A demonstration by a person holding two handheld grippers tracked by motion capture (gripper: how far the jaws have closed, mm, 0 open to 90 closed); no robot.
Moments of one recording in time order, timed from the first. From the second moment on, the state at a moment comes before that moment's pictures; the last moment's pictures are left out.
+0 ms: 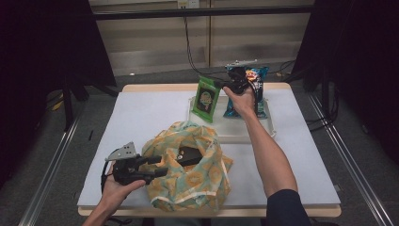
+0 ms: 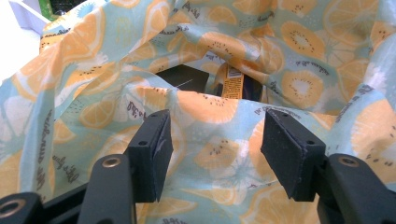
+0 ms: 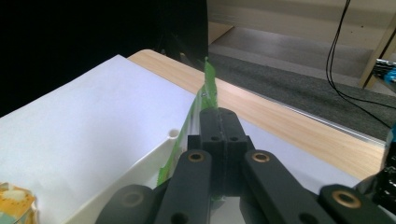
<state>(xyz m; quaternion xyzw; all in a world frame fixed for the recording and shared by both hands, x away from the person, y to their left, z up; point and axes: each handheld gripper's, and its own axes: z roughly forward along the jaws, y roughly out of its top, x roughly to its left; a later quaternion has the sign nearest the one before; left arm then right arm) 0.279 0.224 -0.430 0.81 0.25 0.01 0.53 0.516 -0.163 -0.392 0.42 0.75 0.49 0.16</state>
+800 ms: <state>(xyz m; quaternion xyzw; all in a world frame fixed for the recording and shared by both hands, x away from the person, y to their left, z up) 0.279 0.224 -0.430 0.82 0.25 0.01 0.52 0.533 -0.167 -0.411 0.46 0.74 0.45 0.19</state>
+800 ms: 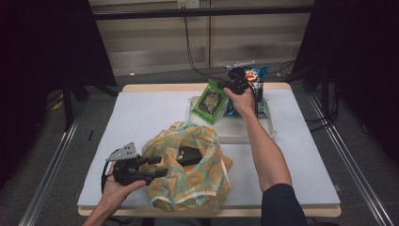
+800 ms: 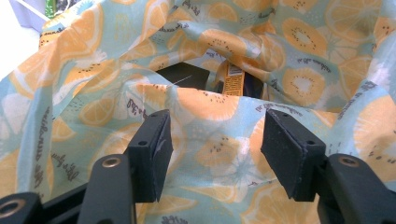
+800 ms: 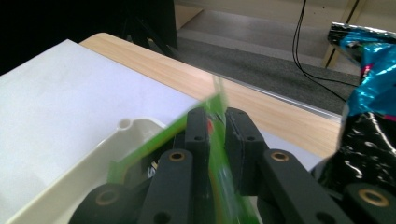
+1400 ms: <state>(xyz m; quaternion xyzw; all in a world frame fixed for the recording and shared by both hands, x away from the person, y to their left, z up) 0.277 0.224 -0.429 0.82 0.25 0.02 0.52 0.488 -0.164 -0.391 0.41 0.75 0.49 0.17</state>
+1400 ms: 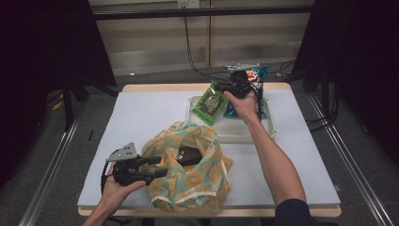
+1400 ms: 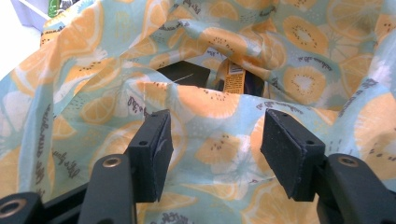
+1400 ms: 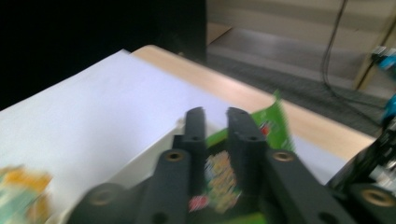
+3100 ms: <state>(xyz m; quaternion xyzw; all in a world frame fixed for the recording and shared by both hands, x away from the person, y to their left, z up) 0.278 0.227 -0.430 0.82 0.25 0.02 0.52 0.486 -0.147 -0.449 0.44 0.78 0.41 0.15</state>
